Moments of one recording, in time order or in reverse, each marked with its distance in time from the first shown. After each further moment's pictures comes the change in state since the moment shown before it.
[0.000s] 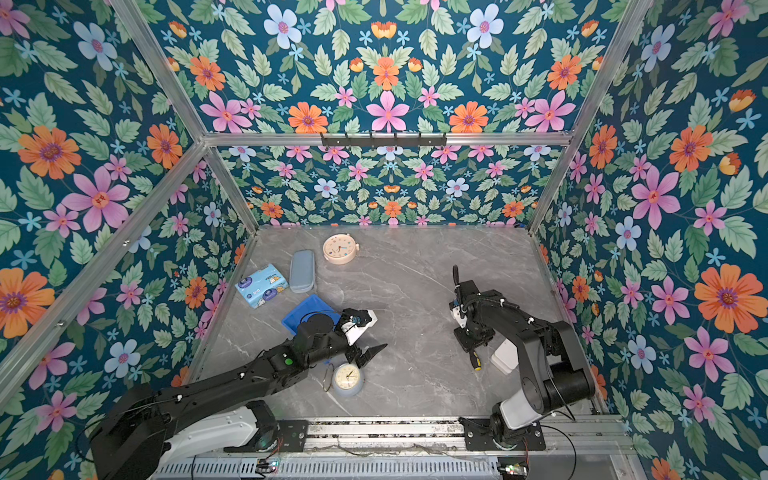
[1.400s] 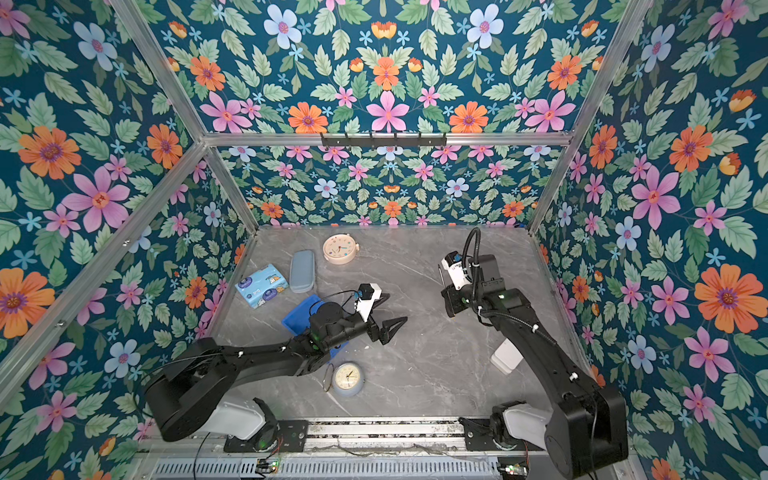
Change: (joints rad) left arm 0.056 0.404 0.084 0.681 0.137 -0.421; right arm 0.000 -0.377 0.088 0.382 -0.386 0.134
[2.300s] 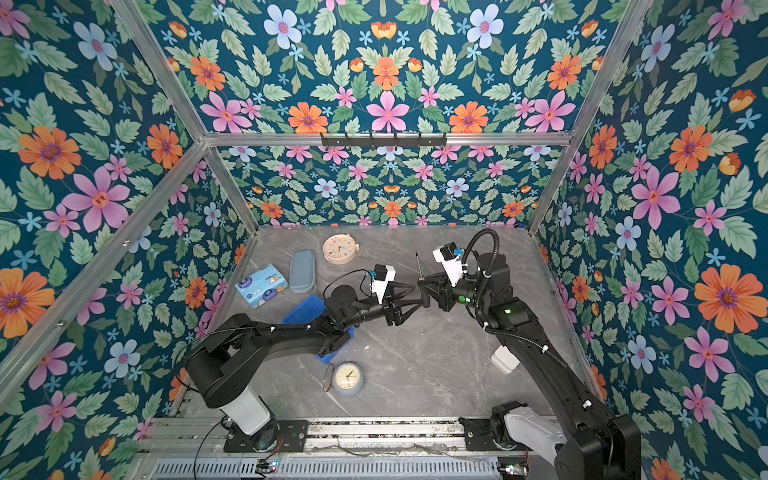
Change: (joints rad) left arm 0.008 0.194 0.226 0.105 0.209 -0.182; right arm 0.035 -0.102 -0.053 0.311 -0.386 0.111
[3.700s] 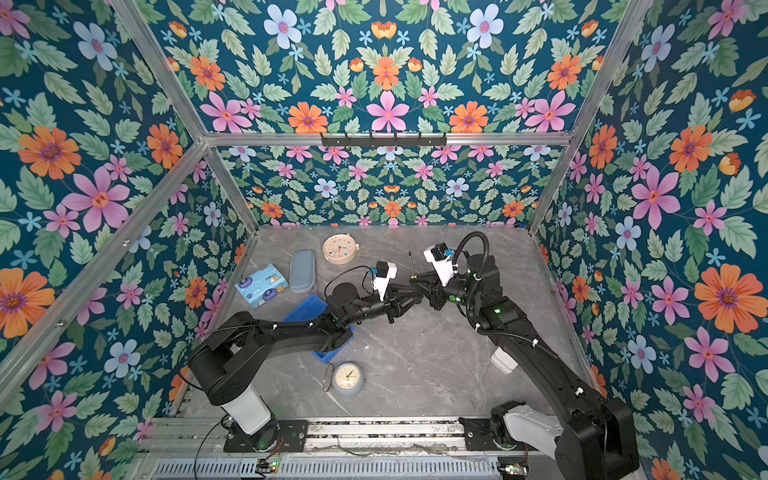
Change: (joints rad) left arm 0.000 0.012 0.024 0.013 0.012 -0.040; right arm 0.066 0.051 -0.019 0.127 0.067 -0.005
